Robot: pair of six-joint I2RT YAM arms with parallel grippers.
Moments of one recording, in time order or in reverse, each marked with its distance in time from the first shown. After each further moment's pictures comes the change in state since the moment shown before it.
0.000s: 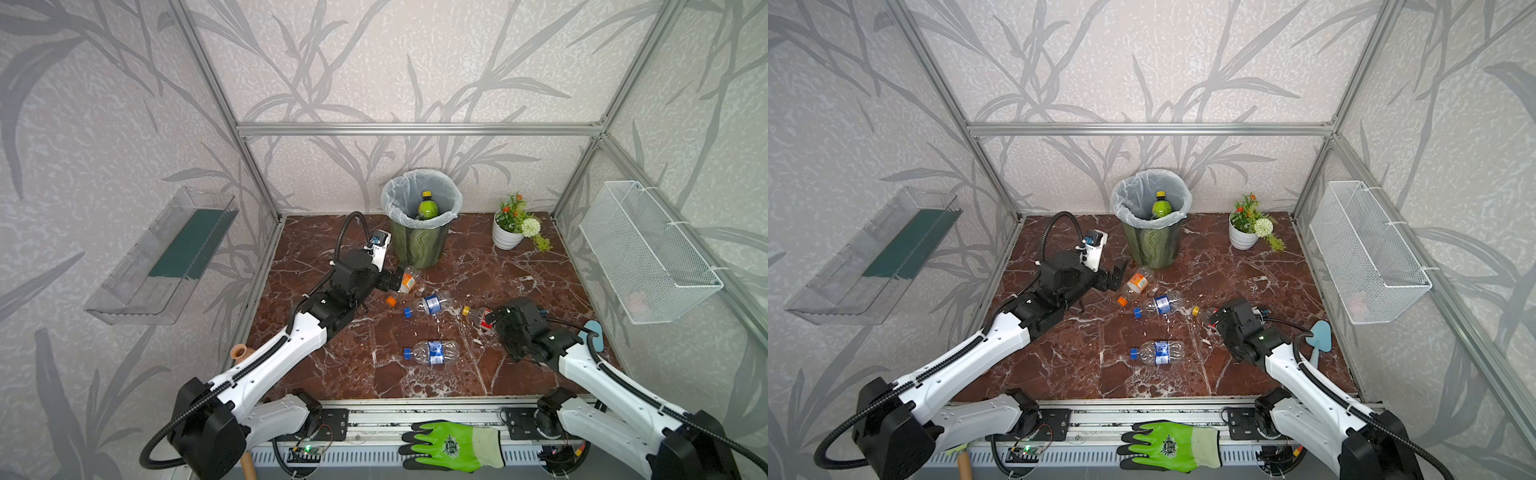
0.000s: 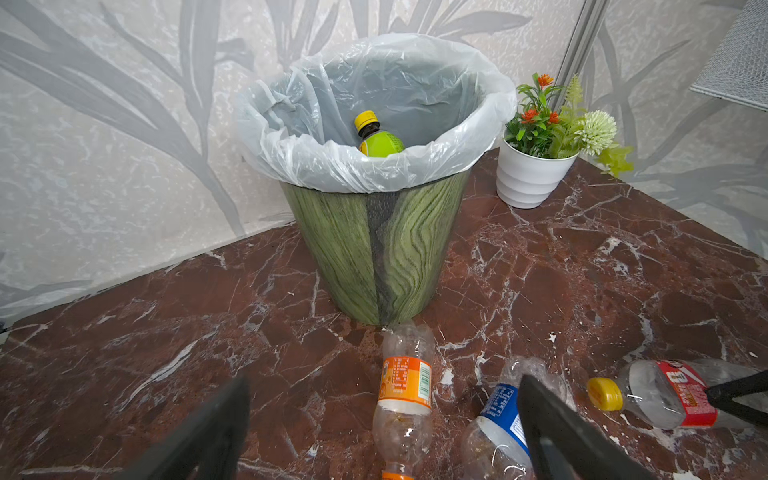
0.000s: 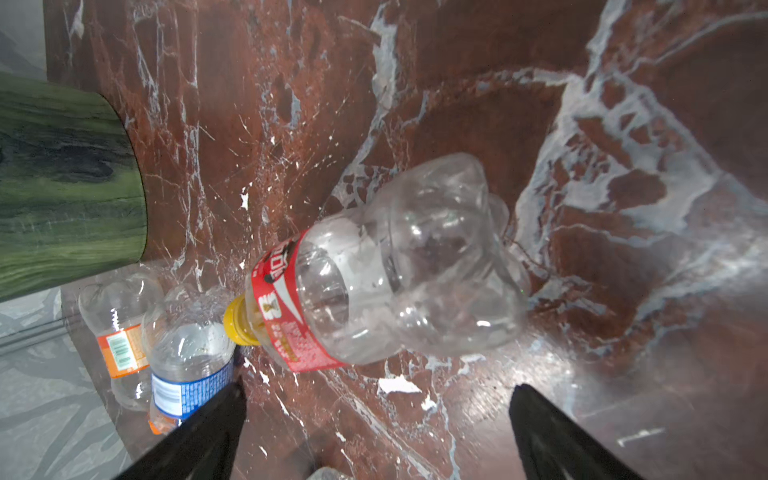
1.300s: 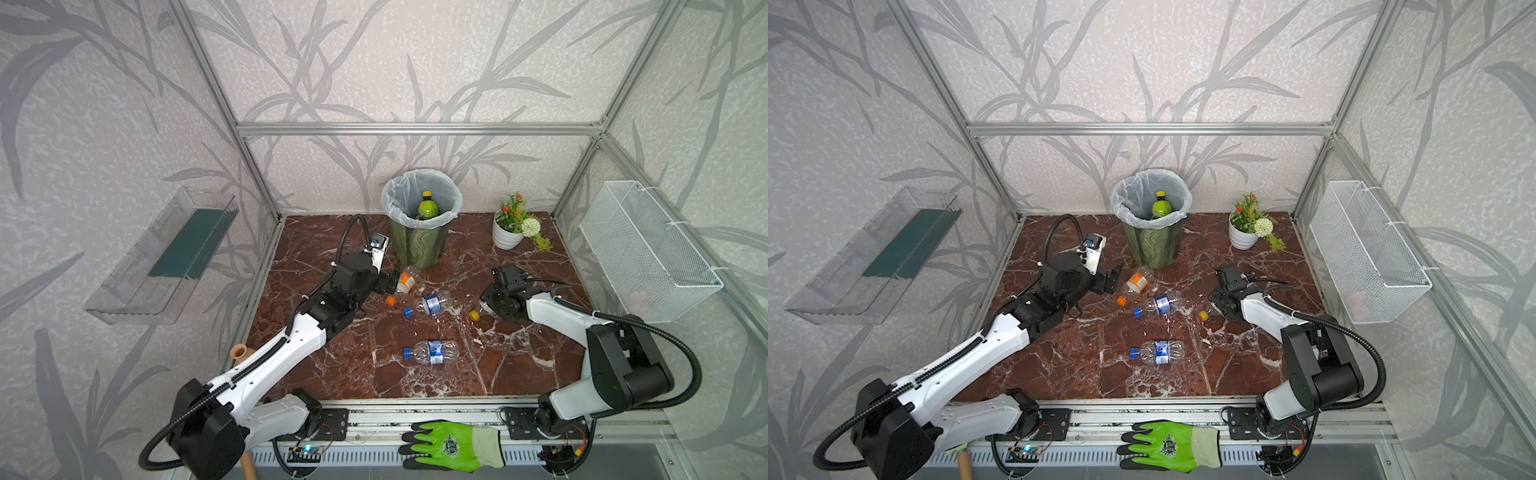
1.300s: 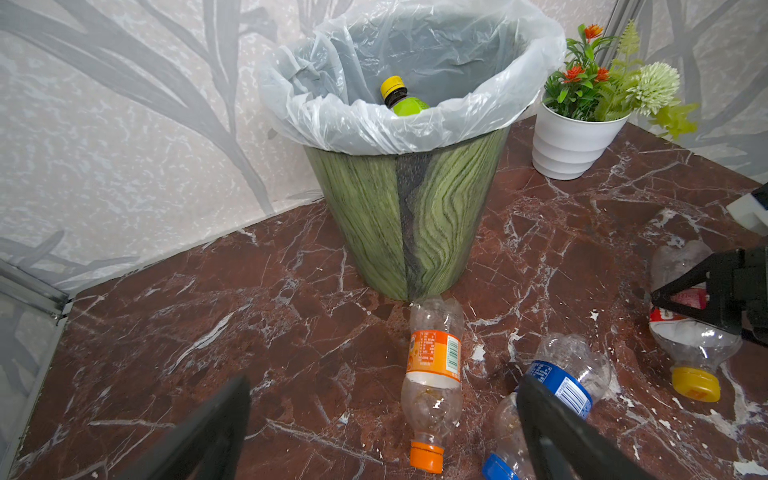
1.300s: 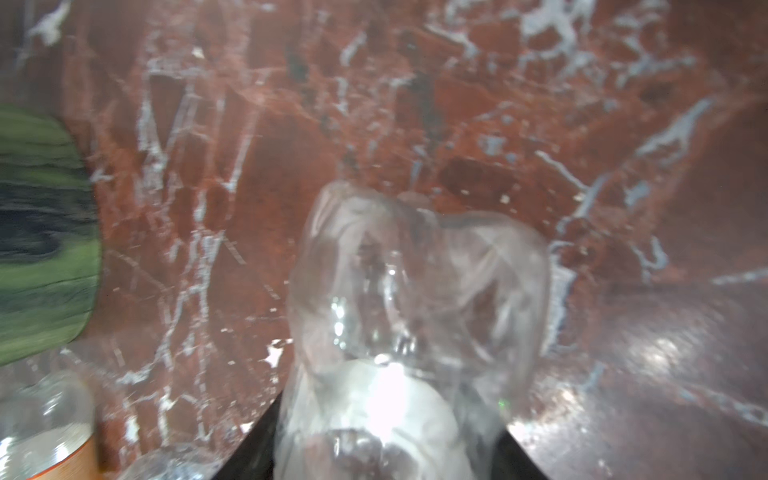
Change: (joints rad) left arm -0.006 -0.010 -0.020 -0.059 -0.088 0.018; right arm -0.146 0.522 0.282 0.224 0.016 -0.413
